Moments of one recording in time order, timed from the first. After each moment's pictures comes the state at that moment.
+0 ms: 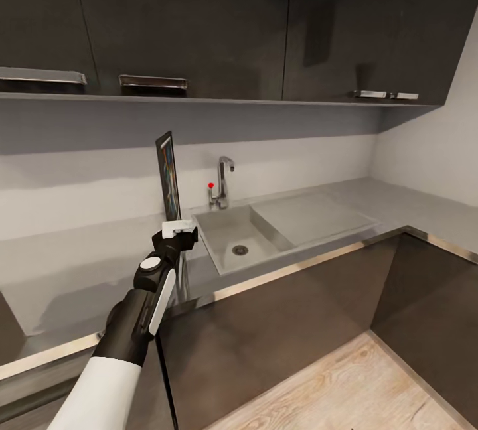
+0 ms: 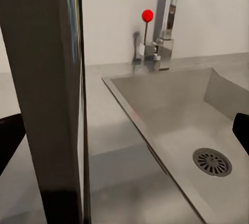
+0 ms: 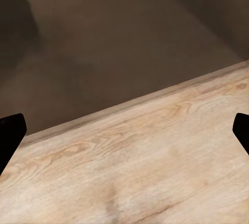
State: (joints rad) left arm -0.64 -0.14 -0.06 -1.27 0.00 0.41 0.16; right arm 0.00 -0.01 0.01 -0.66 0.01 -0.43 0.00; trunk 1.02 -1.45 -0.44
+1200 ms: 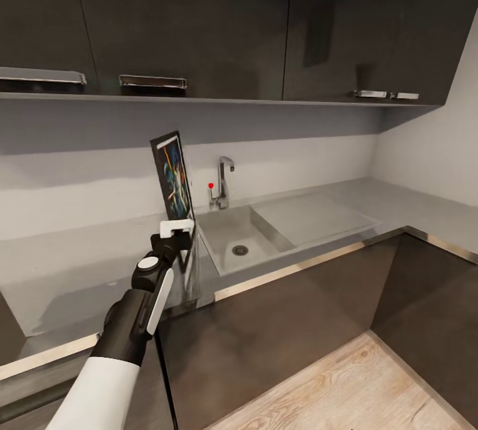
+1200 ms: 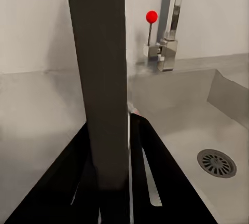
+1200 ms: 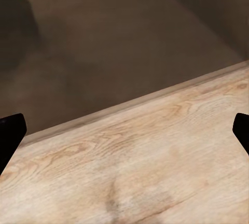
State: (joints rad) left arm -0.64 -0.13 -0.05 -1.28 -0.01 0.41 0.16; right arm 0.00 -0.01 0.01 -0.66 0.01 -0.43 0.00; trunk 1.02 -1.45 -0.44
